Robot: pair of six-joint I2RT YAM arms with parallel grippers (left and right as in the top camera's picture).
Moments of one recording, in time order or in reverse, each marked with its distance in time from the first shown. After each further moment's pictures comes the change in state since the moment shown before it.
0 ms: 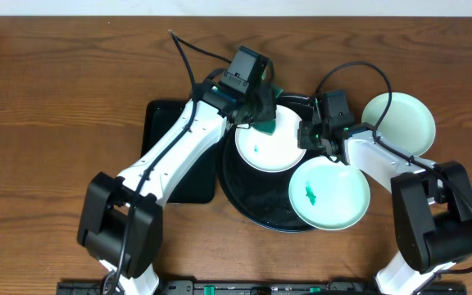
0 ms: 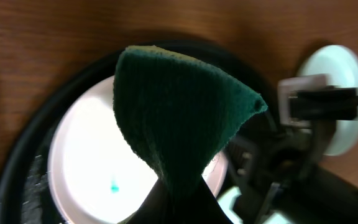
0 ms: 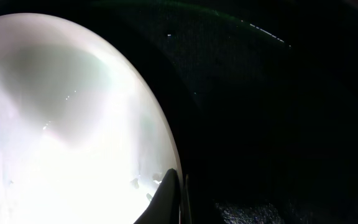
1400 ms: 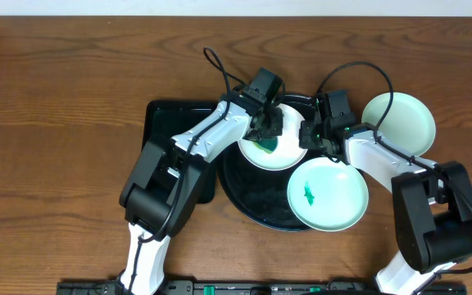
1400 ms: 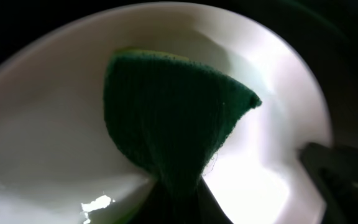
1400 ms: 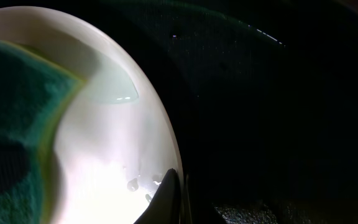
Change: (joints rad) left arm -0.039 0.279 -0.010 0.134 0.044 0.010; right arm -0.005 0.000 -0.001 0.000 0.015 0.000
